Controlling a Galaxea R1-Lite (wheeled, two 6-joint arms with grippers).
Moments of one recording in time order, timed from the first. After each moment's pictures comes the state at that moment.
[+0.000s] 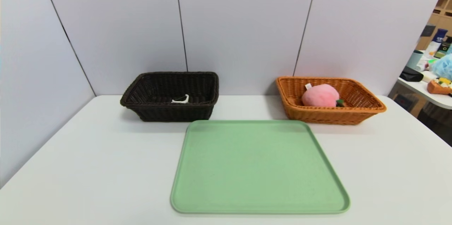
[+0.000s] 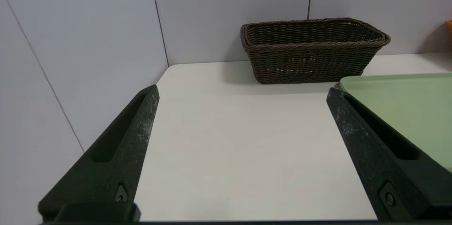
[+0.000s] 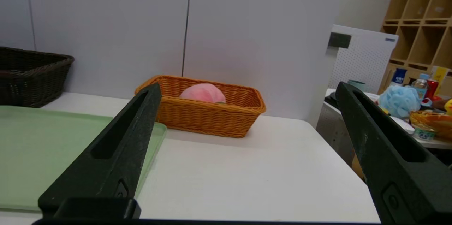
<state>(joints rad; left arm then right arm) -0.02 0.00 -0.09 -0.19 0.06 0.07 0.00 0.00 -0.02 -0.40 -0.02 -0.16</state>
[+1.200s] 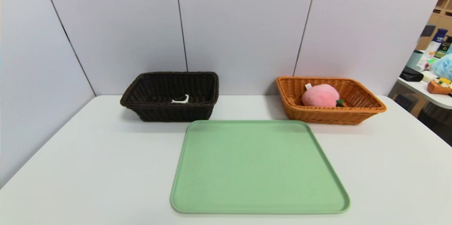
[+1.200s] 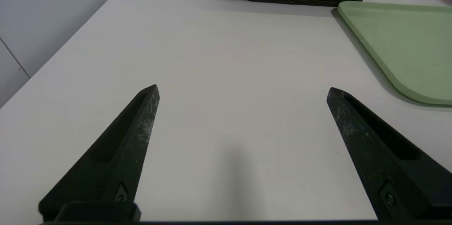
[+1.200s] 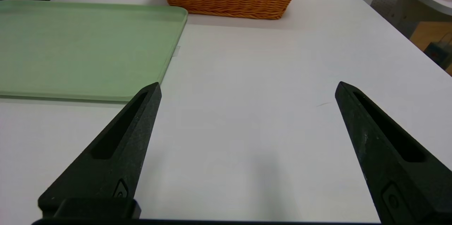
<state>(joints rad) -0.02 0.00 0.00 0.00 0.03 -0.08 0.00 0.00 0.00 0.00 0.01 -0.04</state>
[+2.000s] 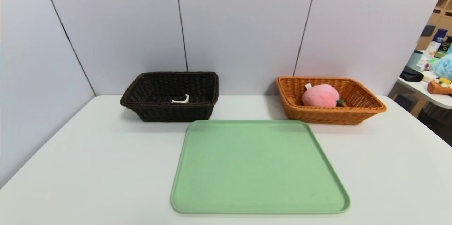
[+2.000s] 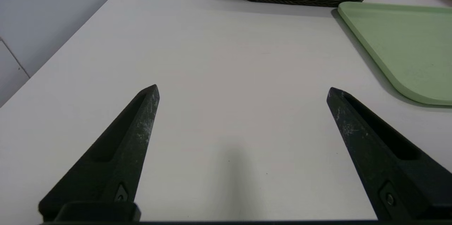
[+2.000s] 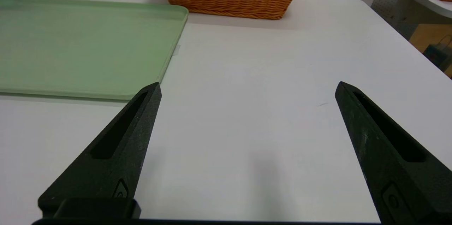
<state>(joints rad) -0.02 0.00 0.00 0.00 0.03 -0.08 0.00 0.00 0.00 0.00 0.02 -0.06</state>
